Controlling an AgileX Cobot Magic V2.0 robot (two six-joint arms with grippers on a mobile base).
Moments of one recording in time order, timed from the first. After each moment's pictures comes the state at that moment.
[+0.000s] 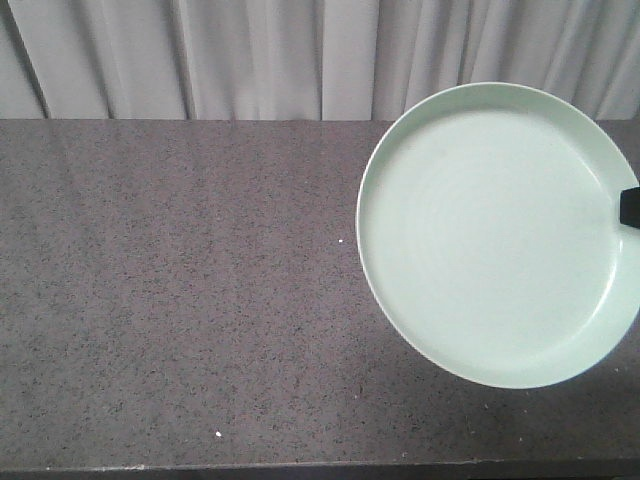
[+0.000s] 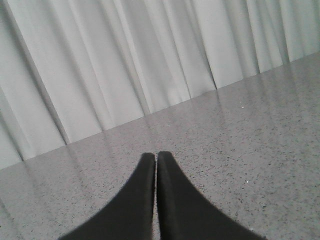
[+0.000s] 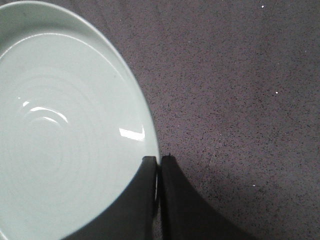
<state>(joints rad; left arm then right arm) -0.17 -0.01 0.02 0.07 0.00 0.16 -0.38 0.95 -1.11 0.90 1.26 -0.75</state>
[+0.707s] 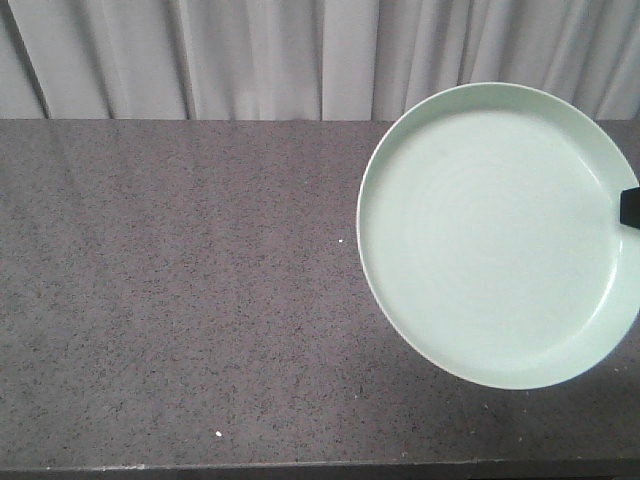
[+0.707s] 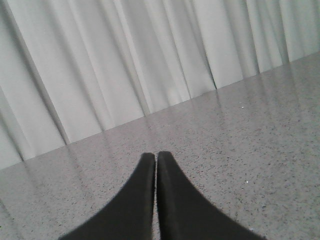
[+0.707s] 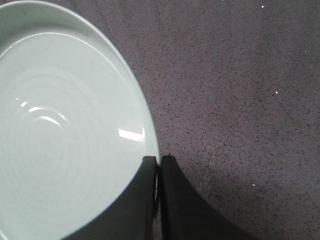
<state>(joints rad) -0.17 -0.01 0.02 0.07 0.00 0.16 -0.38 0.95 -1.11 0.90 1.26 -0.75</state>
